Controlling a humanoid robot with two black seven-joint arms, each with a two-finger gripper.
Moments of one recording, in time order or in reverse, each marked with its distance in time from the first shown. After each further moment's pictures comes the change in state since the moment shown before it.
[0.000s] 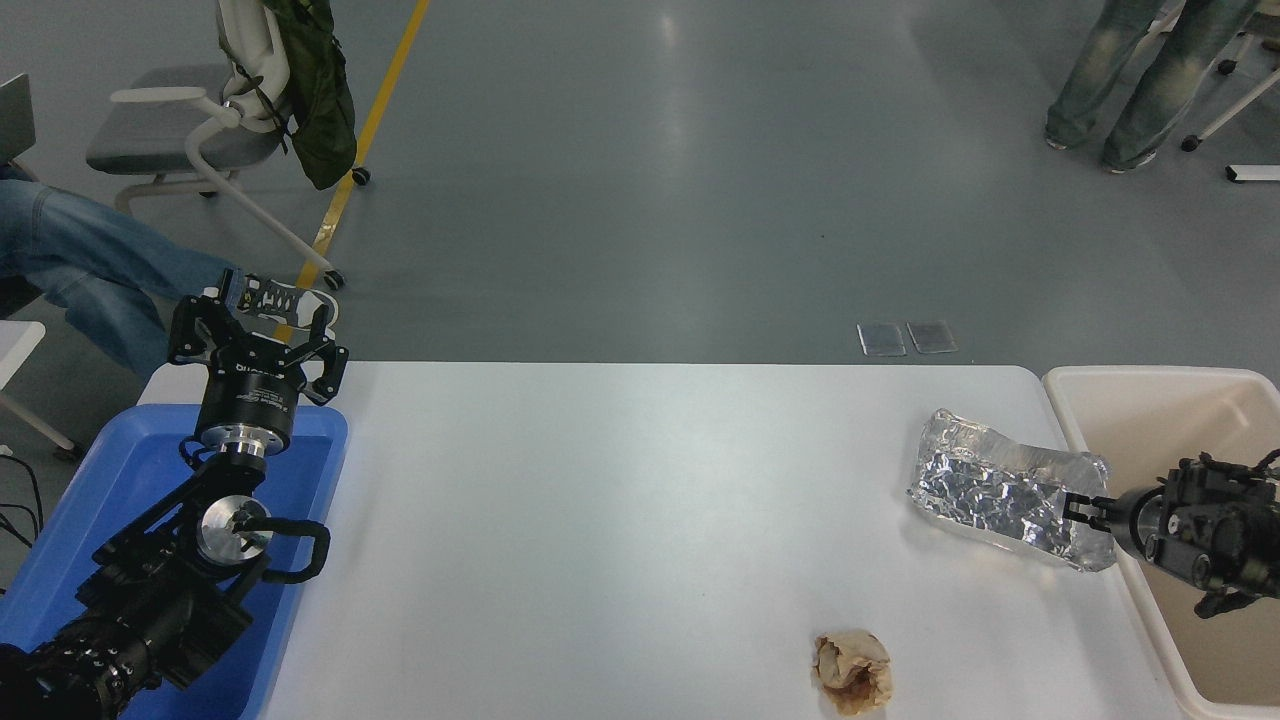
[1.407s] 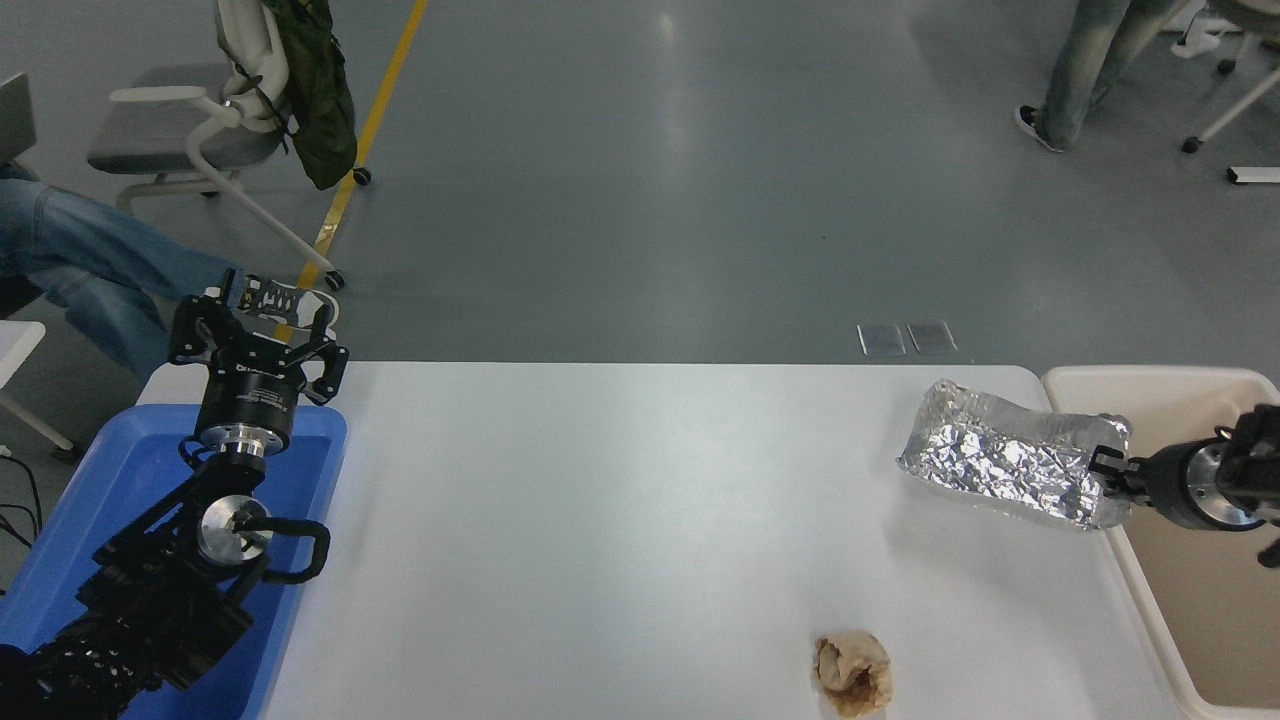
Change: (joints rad) left arm 0.000 0.000 0.001 0.000 0.001 0.000 0.000; right arm 0.553 -0.258 -0.198 0.679 0.112 0.019 0.006
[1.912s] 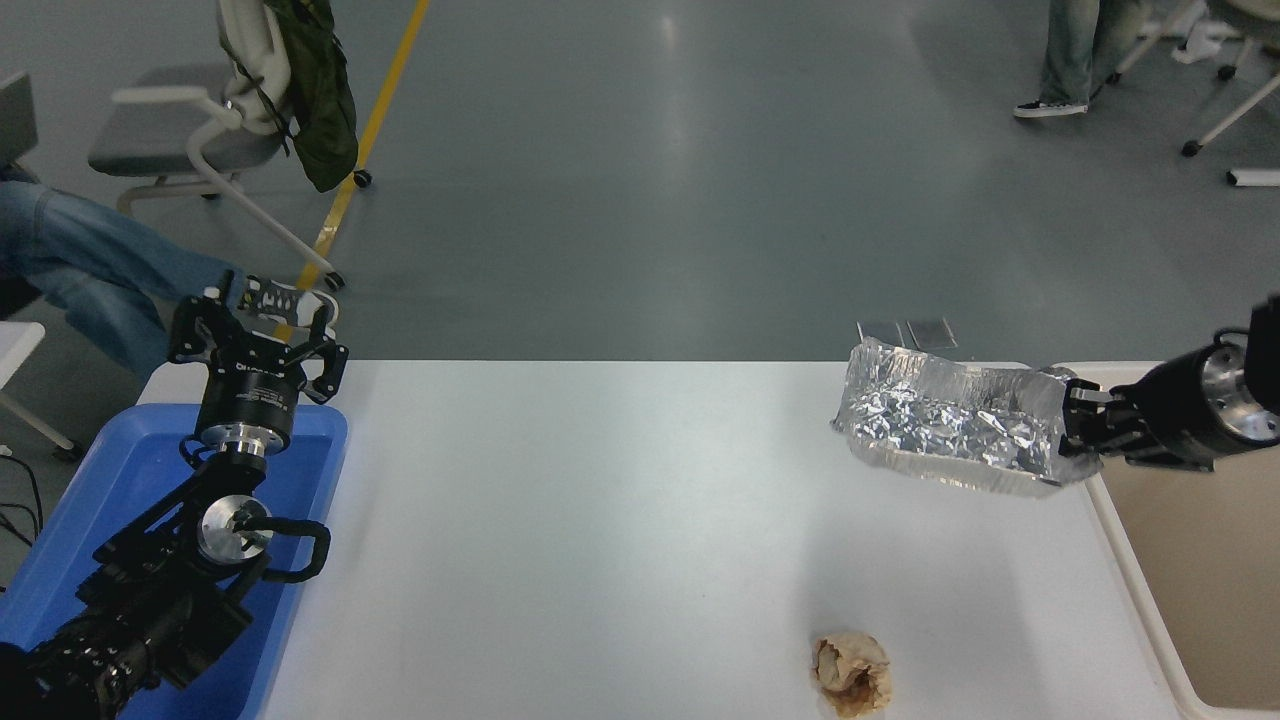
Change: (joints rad) left arm 0.000 0.000 0.000 0.000 0.000 0.000 0.001; right arm 0.658 -0.030 -0.176 0.275 0.051 0.536 0.005
